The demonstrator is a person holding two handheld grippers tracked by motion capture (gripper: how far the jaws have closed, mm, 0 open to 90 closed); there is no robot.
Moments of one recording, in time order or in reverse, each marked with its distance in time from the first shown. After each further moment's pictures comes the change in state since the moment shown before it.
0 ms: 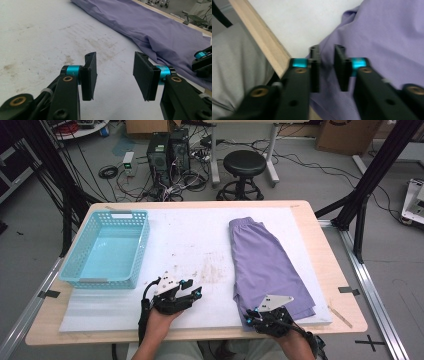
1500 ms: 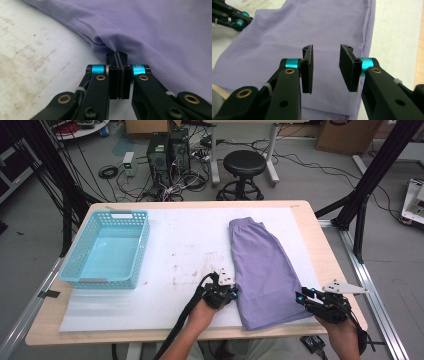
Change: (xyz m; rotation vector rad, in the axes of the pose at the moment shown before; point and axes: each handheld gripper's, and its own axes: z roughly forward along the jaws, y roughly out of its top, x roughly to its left) left arm -0.066 0.025 0.107 0.317 -0.072 0.158; right arm -0.090 -0.054 -0.088 -0.188 -0.238 0.322
